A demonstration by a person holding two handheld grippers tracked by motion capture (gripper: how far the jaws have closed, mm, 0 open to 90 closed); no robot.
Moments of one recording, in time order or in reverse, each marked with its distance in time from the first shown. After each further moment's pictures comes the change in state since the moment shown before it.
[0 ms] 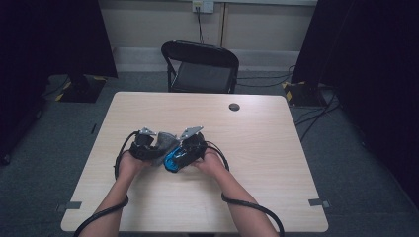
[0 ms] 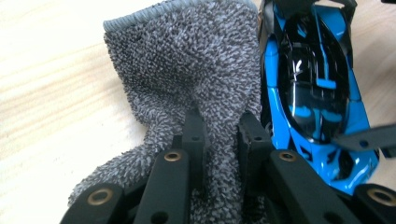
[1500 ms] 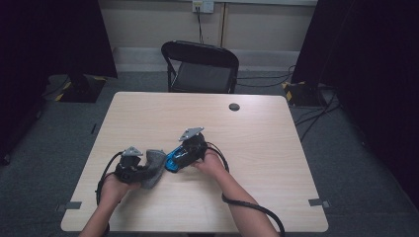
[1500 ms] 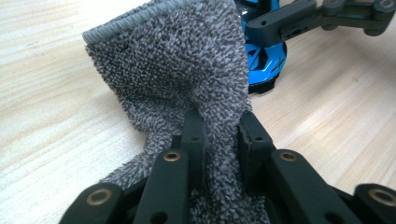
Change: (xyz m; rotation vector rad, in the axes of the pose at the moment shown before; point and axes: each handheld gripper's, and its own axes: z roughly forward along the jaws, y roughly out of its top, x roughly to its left) left arm -0.027 -0.055 -0.050 -0.021 -0.055 -0.042; right arm 0.002 -0.002 -0.001 -0.013 -0.013 0.011
